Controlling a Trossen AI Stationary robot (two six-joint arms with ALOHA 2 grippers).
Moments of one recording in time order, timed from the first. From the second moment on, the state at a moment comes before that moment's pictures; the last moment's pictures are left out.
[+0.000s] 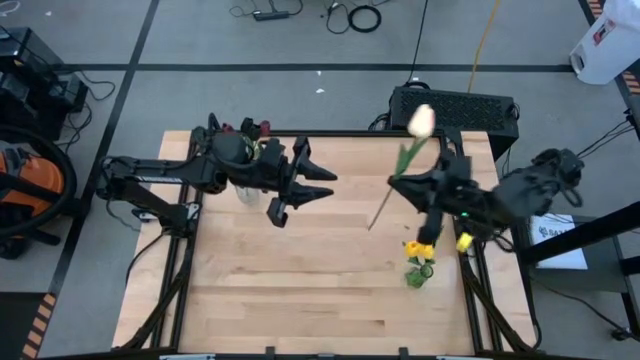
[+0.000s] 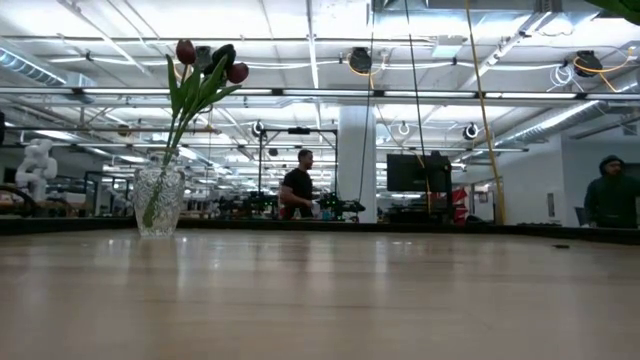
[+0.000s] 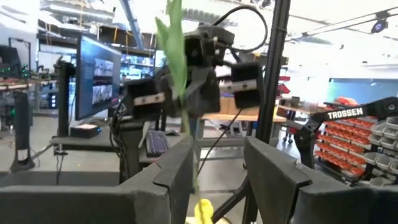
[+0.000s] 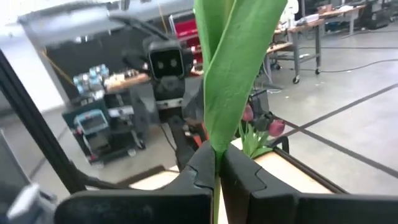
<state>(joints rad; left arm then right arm) -0.03 1.42 1.43 0.24 0.23 -0.14 0.56 1.25 1.65 -0.48 0.90 0.38</state>
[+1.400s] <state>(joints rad) -0.03 1.42 1.43 0.06 0.10 -0.15 1.25 1.54 1.65 -1.57 1.33 1.72</state>
